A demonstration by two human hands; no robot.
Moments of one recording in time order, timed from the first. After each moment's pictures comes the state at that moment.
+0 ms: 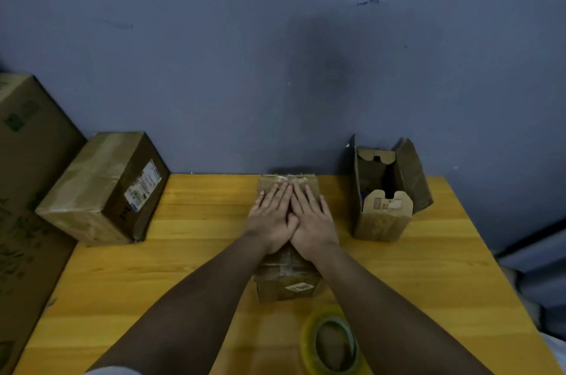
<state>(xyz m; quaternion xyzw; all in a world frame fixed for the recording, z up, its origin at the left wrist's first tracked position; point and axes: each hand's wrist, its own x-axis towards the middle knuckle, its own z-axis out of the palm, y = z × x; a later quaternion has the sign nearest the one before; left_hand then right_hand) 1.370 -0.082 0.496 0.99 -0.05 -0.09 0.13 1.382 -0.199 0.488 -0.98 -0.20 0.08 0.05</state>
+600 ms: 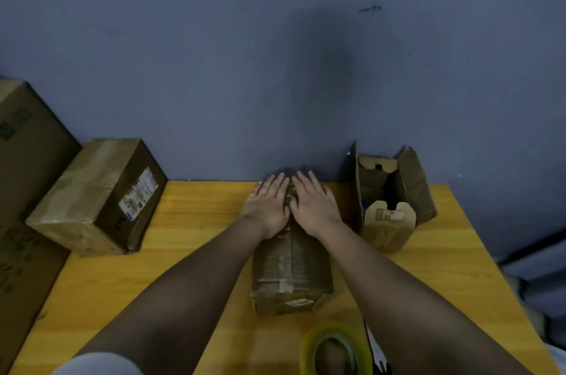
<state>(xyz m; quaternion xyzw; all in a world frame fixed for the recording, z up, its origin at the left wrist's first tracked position) 1.416 -0.069 0.510 0.99 -0.05 -0.08 0.09 1.439 -0.195 0.517 -0.98 -0.18 0.08 0.10</state>
